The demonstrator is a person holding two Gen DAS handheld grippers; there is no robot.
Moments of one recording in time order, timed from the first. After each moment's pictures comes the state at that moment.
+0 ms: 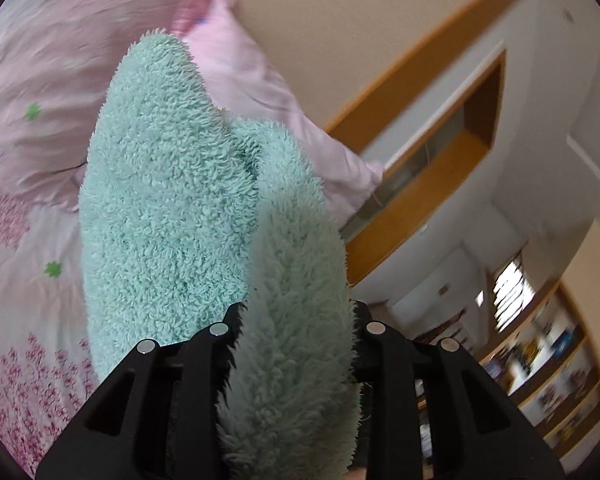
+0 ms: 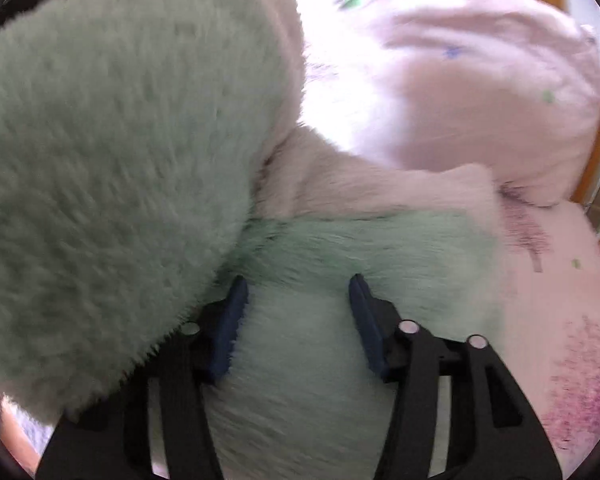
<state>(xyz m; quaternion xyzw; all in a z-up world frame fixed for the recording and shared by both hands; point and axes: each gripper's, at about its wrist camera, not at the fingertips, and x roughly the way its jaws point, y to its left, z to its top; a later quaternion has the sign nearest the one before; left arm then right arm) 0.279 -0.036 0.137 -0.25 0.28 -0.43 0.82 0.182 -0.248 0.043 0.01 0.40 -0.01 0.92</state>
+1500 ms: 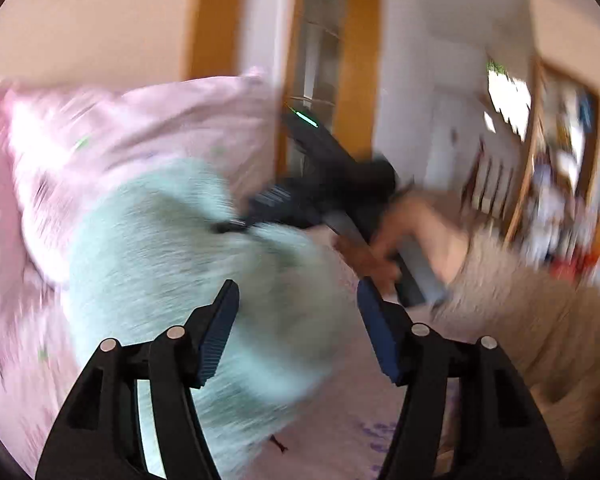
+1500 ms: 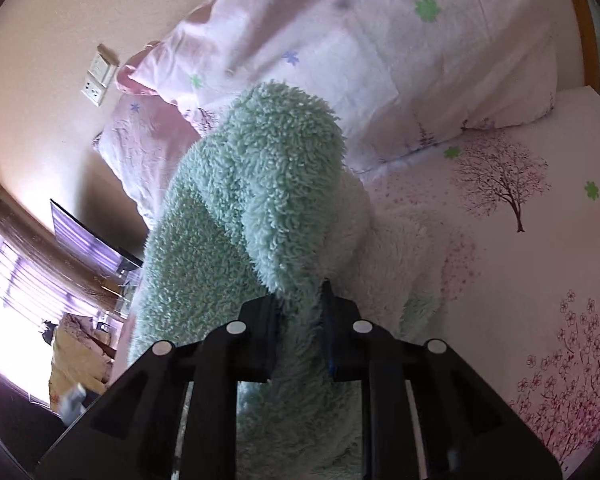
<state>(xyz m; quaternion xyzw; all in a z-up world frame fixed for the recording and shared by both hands) 0.159 -0.123 0.134 0.05 0.21 -0.49 0.85 0.214 -0.399 0.077 0.27 0.43 0.08 0.86</state>
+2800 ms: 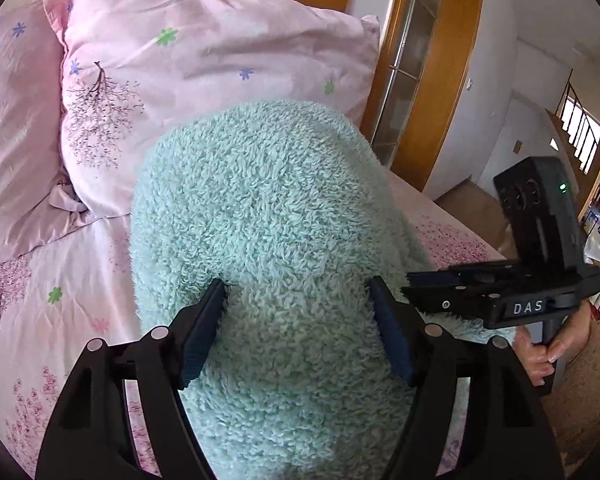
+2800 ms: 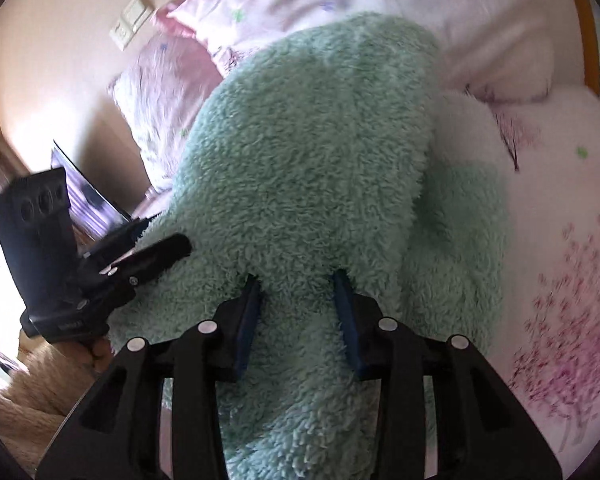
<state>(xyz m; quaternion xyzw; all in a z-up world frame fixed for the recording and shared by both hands) 0.244 -0.122 0.083 0.04 0.31 -0.39 0.87 0.147 -0.364 0.041 0.24 0.43 0.11 0.86</state>
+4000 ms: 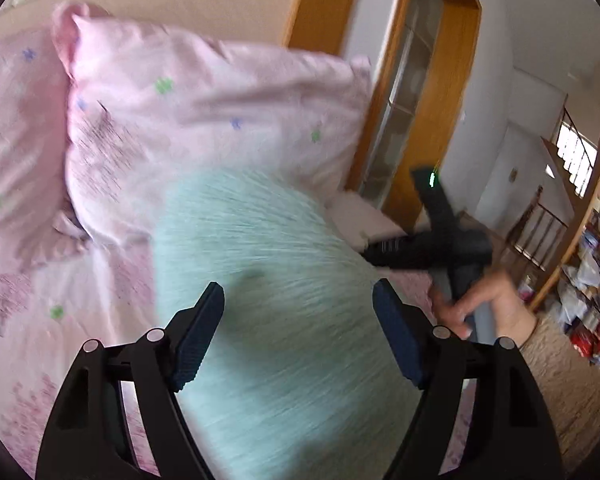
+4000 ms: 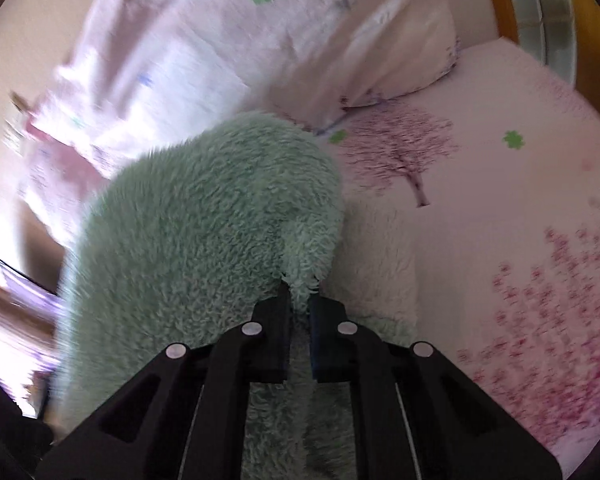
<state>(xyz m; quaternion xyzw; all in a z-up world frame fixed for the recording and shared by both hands) 0.233 -0.102 0.134 0.00 0.26 -0.38 0.89 0.224 -0.443 0.041 0.26 0.47 -0.08 0.84</state>
